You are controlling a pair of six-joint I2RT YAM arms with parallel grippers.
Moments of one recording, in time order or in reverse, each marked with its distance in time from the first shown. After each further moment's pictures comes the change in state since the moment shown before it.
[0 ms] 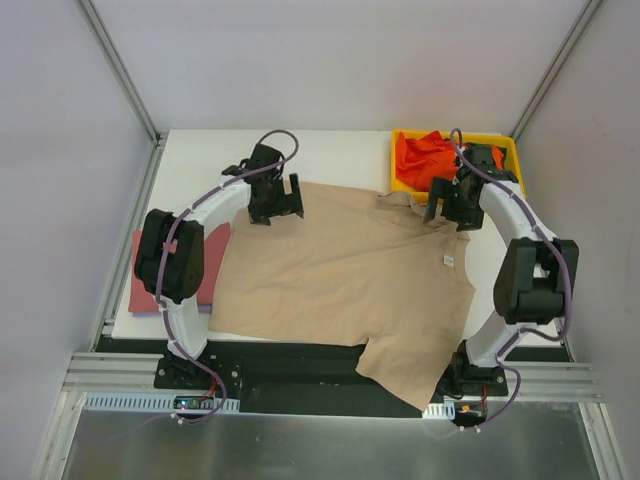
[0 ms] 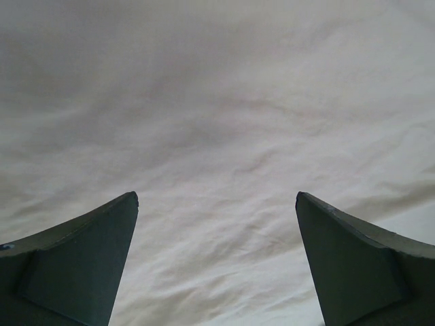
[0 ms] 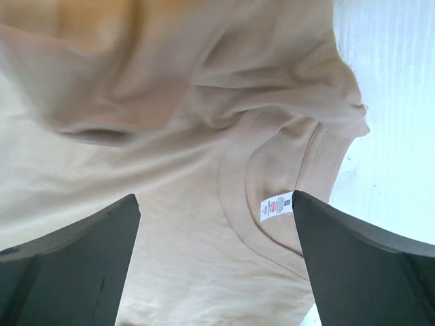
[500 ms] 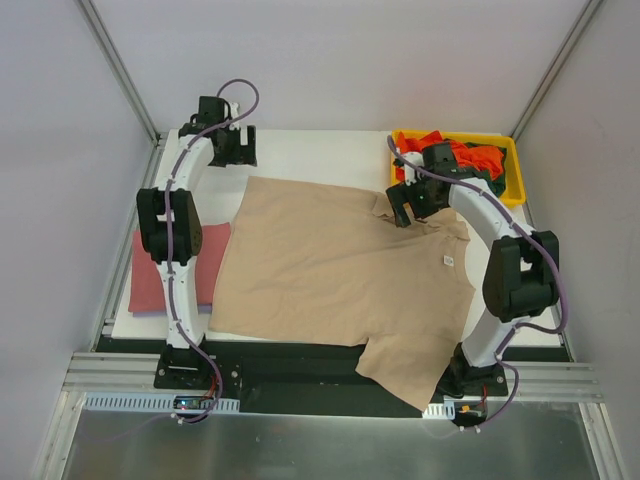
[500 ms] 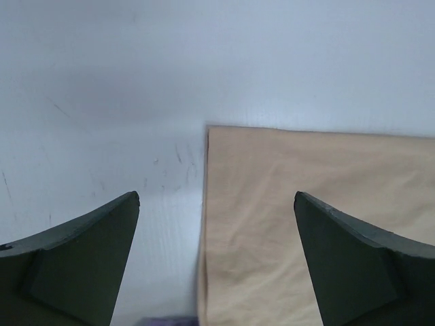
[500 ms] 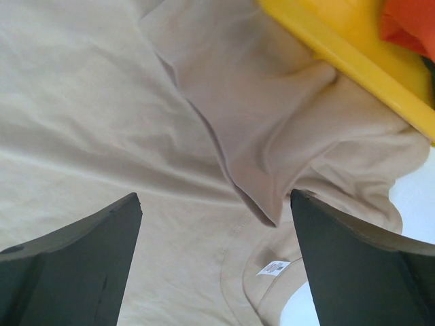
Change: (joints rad) left arm 0.307 0.283 0.590 -0.074 0.033 0.406; right arm 0.188 -0.032 0.034 0.087 -0.095 -0.432
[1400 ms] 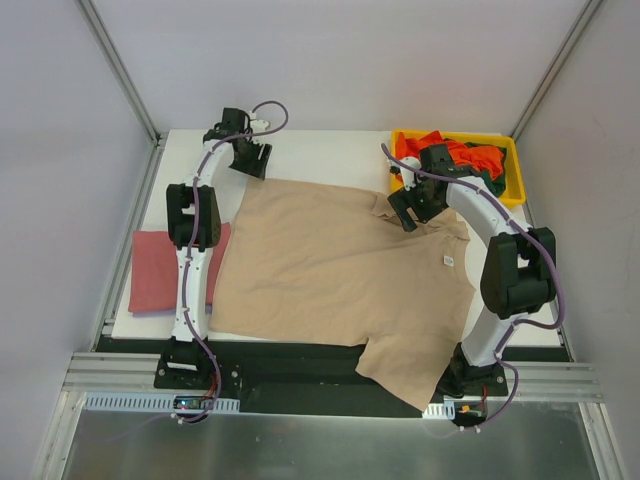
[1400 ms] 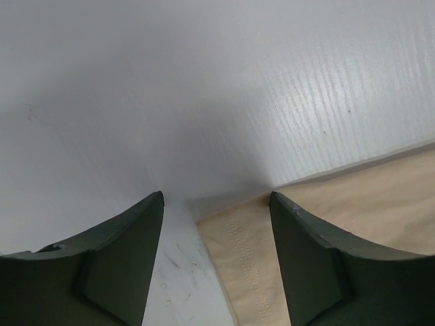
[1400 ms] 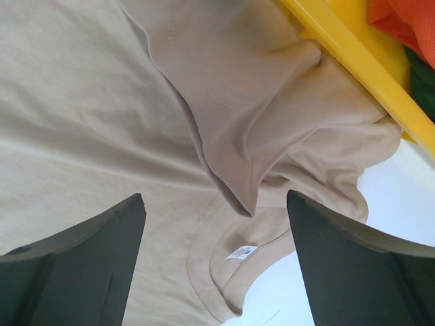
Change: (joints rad) left arm -0.027 0.385 0.325 -0.072 0.106 0.400; right arm 0.032 0.039 0.018 -0.065 0.097 -0.162
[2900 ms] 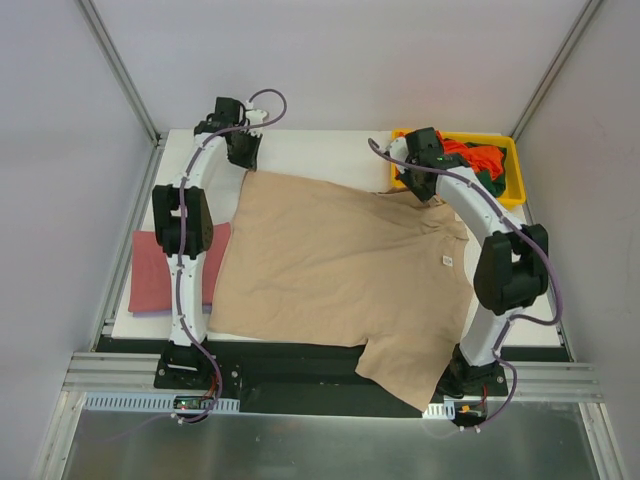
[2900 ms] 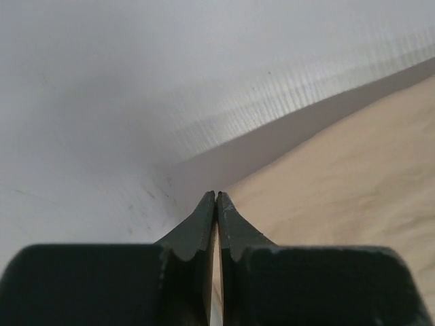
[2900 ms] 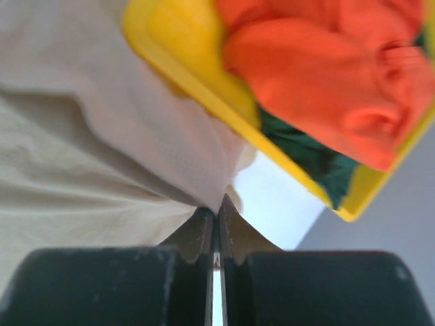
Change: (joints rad) left arm -0.011 -0.193 -0.153 -0.029 0.036 -0.014; right arm 0.075 0.084 0.149 0.033 0.316 -0.128
